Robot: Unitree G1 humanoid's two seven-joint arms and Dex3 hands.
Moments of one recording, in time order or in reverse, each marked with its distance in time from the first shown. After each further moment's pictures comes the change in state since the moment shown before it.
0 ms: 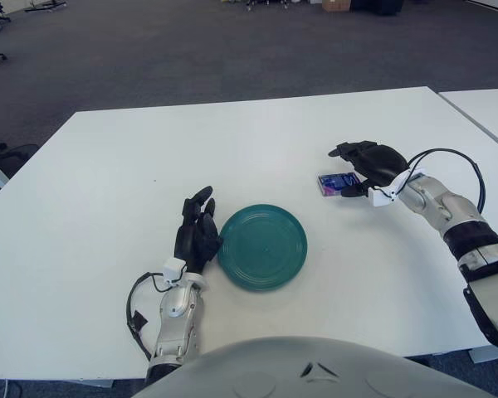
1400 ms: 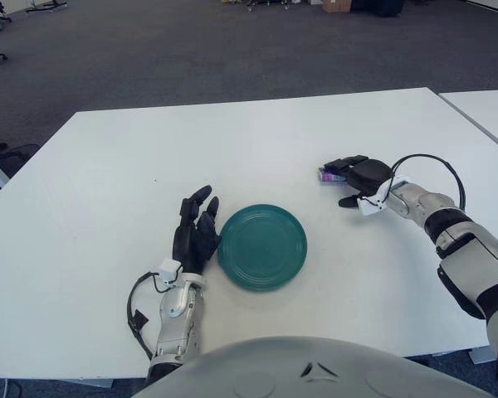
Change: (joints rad) left arm -0.011 -0.001 -0.004 0.022 -0.090 -0.036 -0.023; right arm -0.204 0.115 0.337 0.437 -0.110 0.041 -0.196
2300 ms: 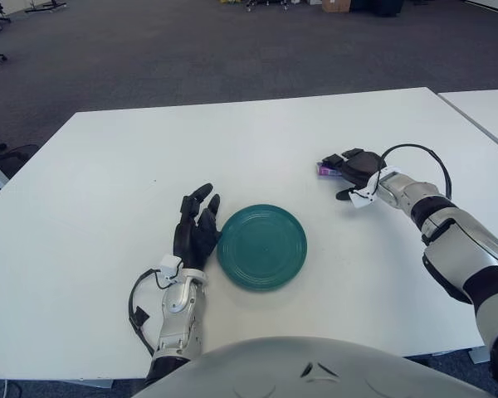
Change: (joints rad) left arm -0.031 -0.003 0.002 0.027 -0.026 -0.002 0.011; right arm -0.068 0.072 0.054 0.081 0.021 0.081 0.037
